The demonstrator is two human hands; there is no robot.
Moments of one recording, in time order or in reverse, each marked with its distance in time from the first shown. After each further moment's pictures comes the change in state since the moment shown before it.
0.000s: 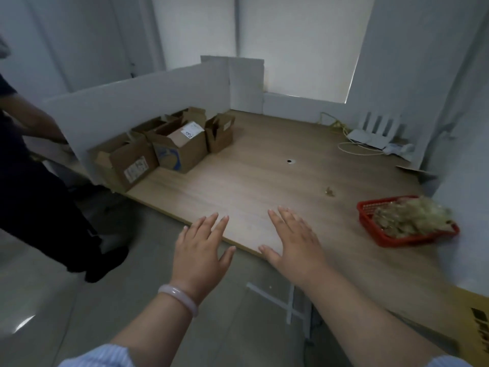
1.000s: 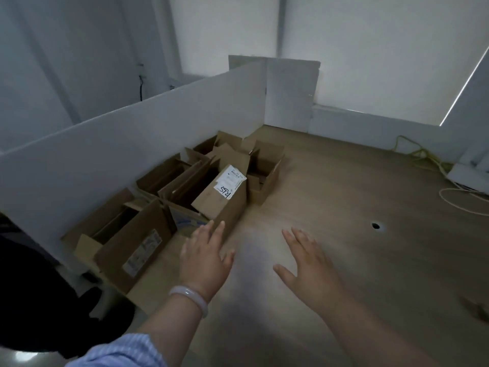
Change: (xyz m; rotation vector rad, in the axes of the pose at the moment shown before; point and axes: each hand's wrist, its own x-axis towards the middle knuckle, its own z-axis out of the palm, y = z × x) left_hand 0.407 -0.283 0.150 -0.043 -0.133 -0.214; right_hand 0.467 -0.047 0.130 0.067 -0.077 0.036
